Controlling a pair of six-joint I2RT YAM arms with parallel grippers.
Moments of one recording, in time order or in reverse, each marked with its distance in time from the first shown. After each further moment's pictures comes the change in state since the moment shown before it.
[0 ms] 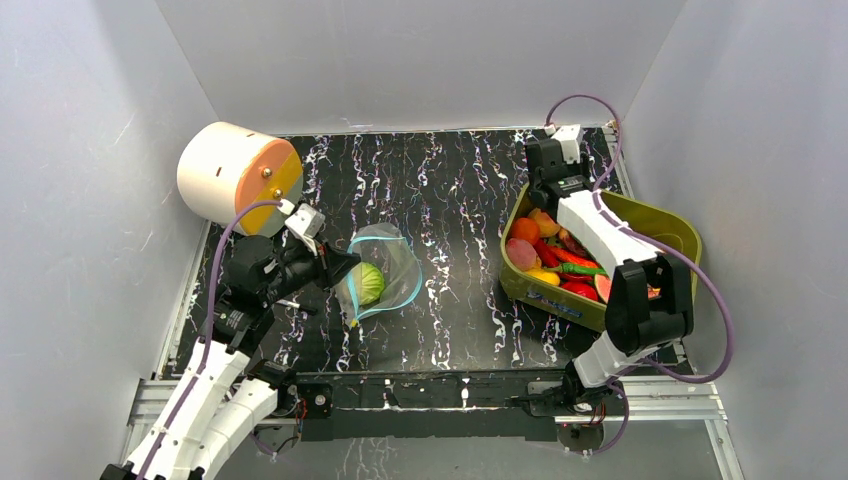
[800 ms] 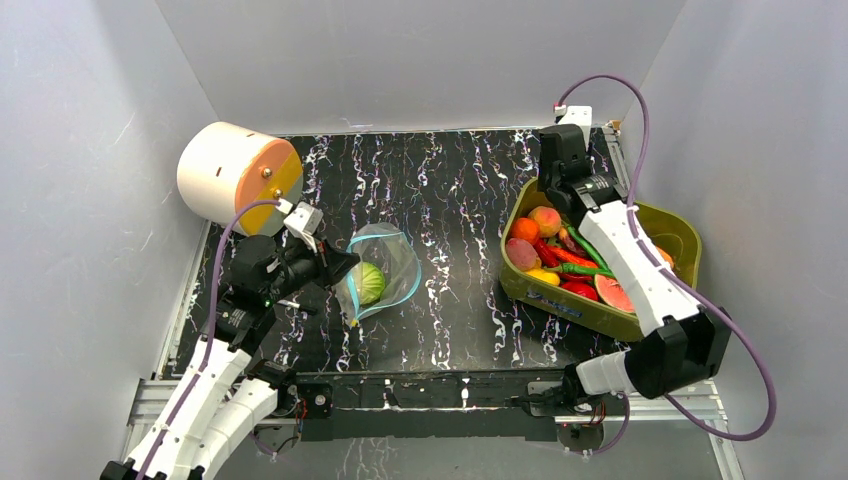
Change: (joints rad) left arm 0.000 0.005 -0.012 -0.005 -0.055 -0.053; right arm 0.060 -0.219 0.161 -0.240 -0.287 0.138
